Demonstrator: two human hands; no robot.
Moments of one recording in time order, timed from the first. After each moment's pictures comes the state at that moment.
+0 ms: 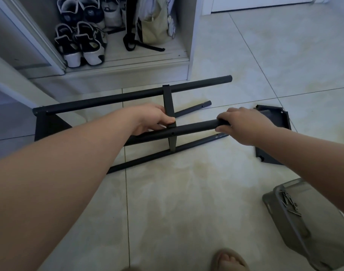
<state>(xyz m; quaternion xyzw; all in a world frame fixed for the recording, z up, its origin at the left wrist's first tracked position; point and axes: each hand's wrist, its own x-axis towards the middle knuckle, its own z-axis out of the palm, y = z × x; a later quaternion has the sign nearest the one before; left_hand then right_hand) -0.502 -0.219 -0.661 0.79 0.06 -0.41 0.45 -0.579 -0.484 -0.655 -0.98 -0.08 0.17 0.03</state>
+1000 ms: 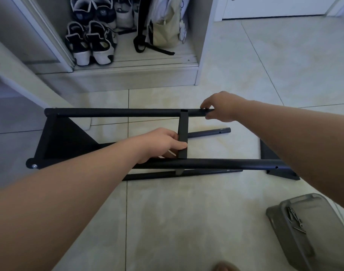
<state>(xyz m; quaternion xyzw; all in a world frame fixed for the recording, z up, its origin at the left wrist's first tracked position) -0.551 -0.214 -0.673 0.78 0.03 -0.43 0.46 -0.476 -0.442 -0.661 -0.97 -0.11 0.22 0.03</state>
